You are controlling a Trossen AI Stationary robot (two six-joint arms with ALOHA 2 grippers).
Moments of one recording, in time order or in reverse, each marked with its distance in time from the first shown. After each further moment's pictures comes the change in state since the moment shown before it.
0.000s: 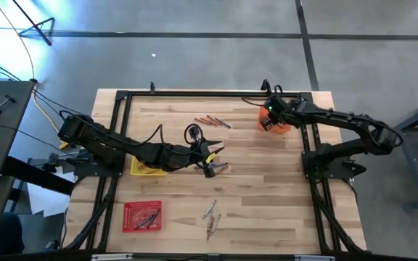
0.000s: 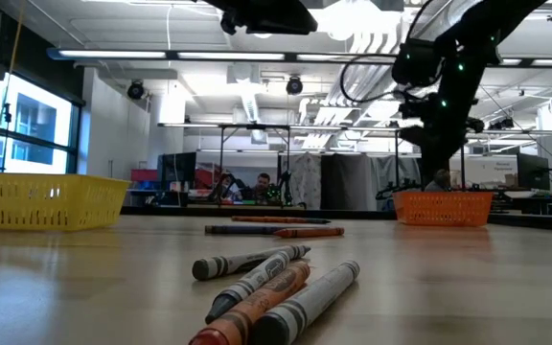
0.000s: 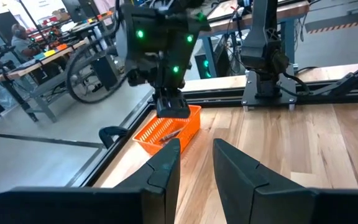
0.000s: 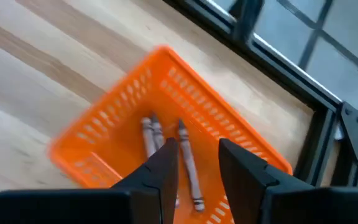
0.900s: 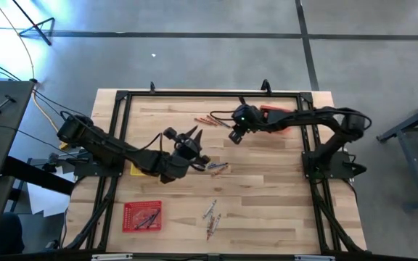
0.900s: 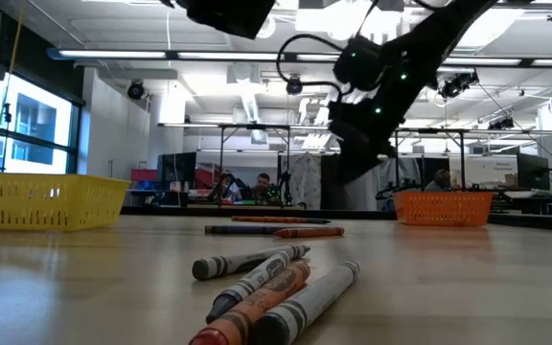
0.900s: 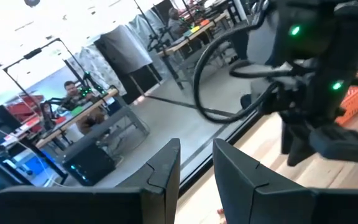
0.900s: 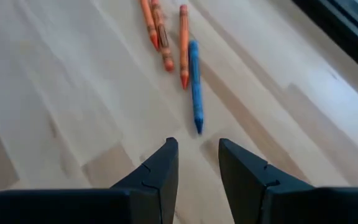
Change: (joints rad) left arm -0.089 0.000 0.000 -0.059 -0.719 0.071; right arm 0.241 0.373 0.154 0.422 -0.269 -0.083
